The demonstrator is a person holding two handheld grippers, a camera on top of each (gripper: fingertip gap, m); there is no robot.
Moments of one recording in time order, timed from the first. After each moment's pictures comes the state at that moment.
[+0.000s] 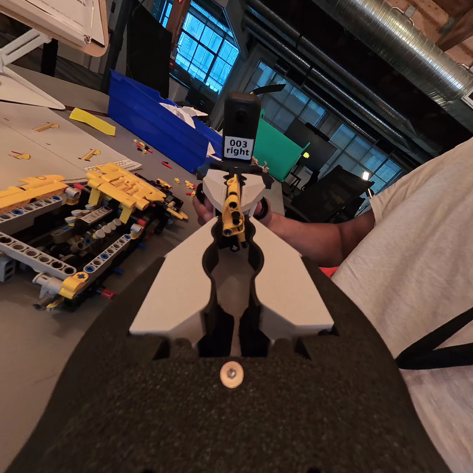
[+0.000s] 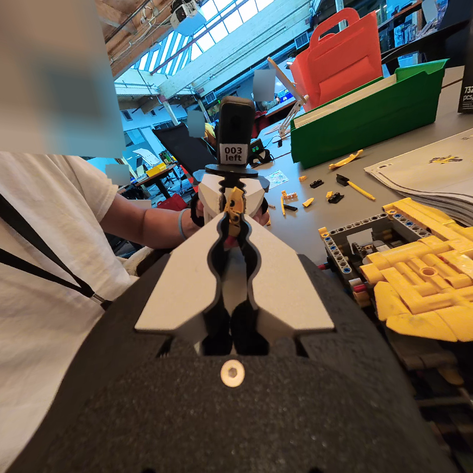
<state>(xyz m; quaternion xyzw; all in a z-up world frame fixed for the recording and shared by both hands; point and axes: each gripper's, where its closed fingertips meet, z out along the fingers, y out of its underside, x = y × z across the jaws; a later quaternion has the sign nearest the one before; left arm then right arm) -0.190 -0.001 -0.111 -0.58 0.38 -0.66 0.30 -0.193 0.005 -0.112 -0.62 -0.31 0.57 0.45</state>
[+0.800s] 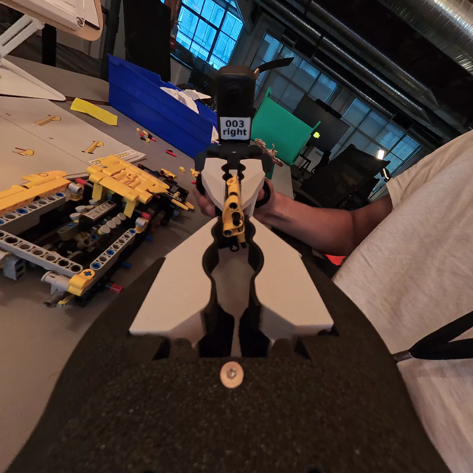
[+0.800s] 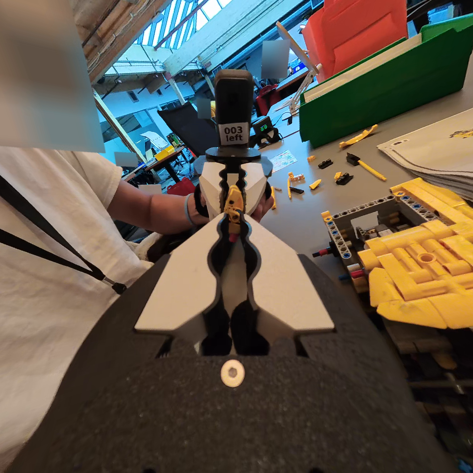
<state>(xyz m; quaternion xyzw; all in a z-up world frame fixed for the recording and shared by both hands) -0.188 -0.003 -0.121 -0.59 0.41 -0.63 0.30 -0.189 0.002 -0.122 -0.63 -0.33 0.57 0.40</state>
